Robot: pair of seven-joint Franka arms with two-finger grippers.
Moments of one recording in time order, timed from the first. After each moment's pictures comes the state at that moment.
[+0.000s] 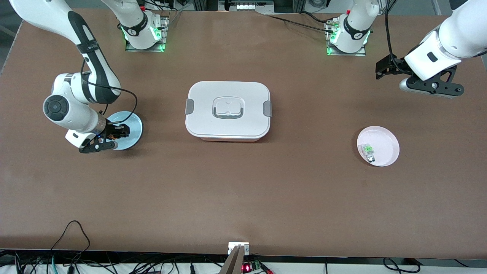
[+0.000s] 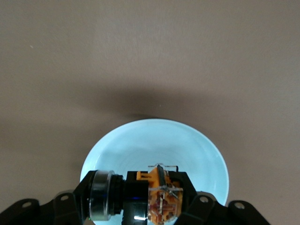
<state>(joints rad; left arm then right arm) -0.01 -0.01 -0.15 -1.63 -0.06 1.39 -0.02 -0.06 0.33 0.09 -2.08 -0.10 2.35 -0.12</state>
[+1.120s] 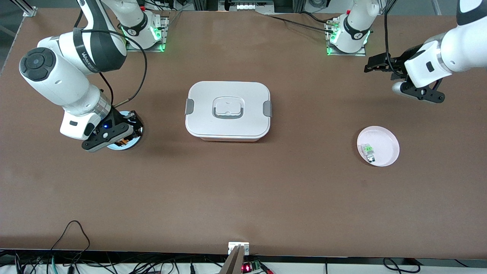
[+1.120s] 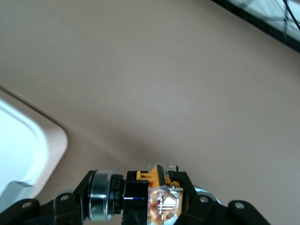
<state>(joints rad) 0.06 0.04 -0.14 -1.63 -0.28 1.31 0.08 -0.06 0.21 0.34 -1.75 -0.02 2.10 -0.28</state>
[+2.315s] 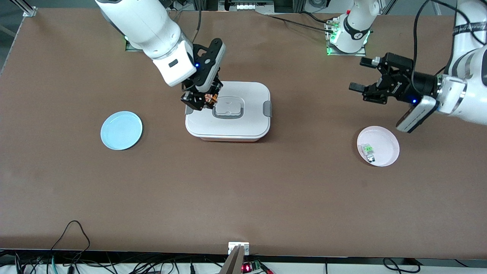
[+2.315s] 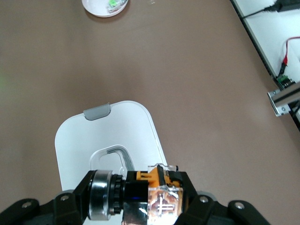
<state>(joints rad) 0.21 0.26 -0.14 -1.69 -1.33 1.24 0.58 0.14 0.28 0.57 -1.46 0.09 2.00 -0.61</state>
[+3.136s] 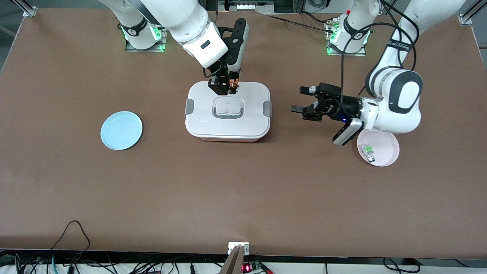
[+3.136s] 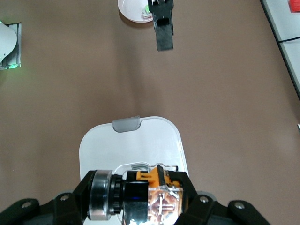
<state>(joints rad) 0.19 0.32 -0.42 -1.95 -1.59 1.67 0.84 0.24 0.29 0.57 -1.45 0.08 2.00 -0.63</state>
